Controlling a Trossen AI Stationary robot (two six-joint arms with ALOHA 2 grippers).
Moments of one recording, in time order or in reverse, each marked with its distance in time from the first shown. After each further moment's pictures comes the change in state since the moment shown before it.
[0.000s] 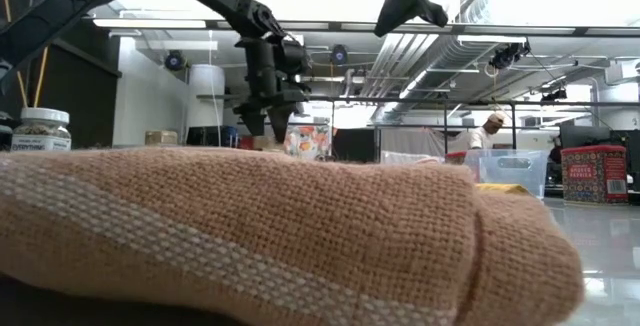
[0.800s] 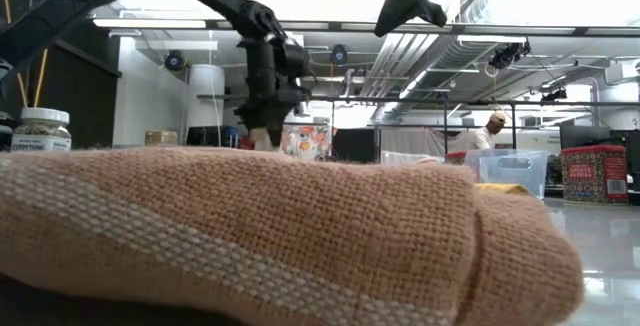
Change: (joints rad) left arm -0.014 -0.018 -0.002 -0.041 0.021 0.064; right arm 0.000 0.000 0.000 -0.001 -0.002 -0.034
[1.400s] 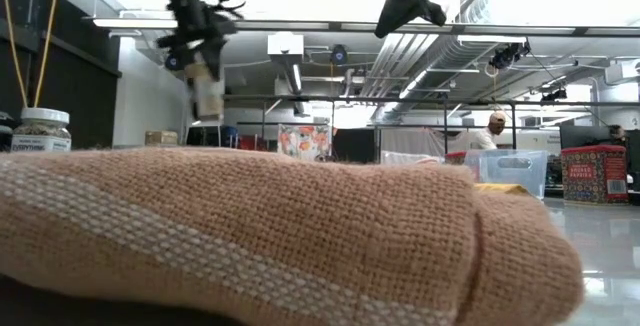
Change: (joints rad) left arm 0.074 -0.666 -0.452 0.056 -0.181 -0.221; right arm -0.003 0.000 0.000 0.000 0.029 -0.039
